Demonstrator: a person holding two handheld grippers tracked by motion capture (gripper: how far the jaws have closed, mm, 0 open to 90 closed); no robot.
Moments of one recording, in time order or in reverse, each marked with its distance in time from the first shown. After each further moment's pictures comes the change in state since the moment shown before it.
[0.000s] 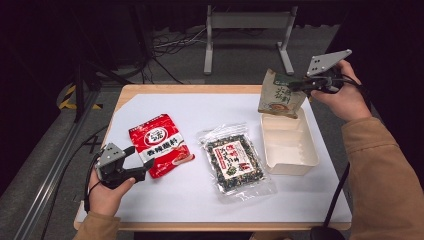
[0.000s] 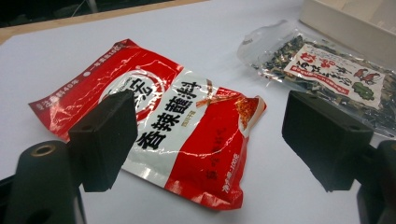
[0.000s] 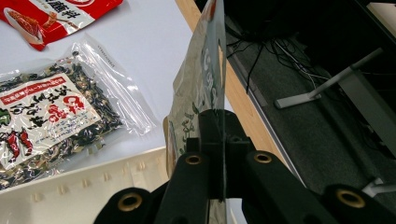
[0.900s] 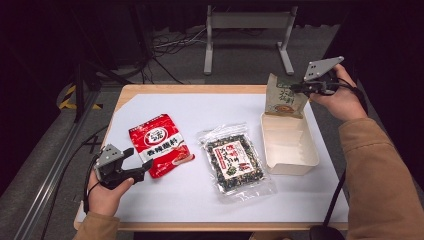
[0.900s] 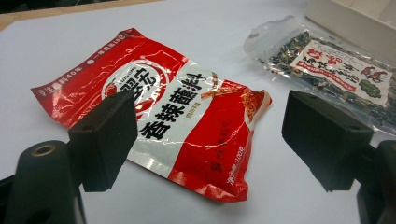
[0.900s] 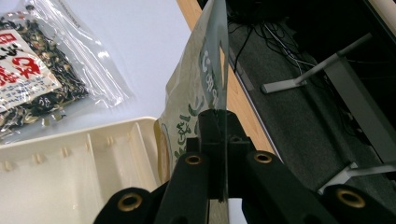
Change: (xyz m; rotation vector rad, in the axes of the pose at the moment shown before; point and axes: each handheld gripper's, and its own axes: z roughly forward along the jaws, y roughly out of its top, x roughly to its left) left arm 0.003 -0.004 0.003 0.012 0.000 -0.025; right arm -0.010 -0.025 0.022 0.077 -0.056 -0.045
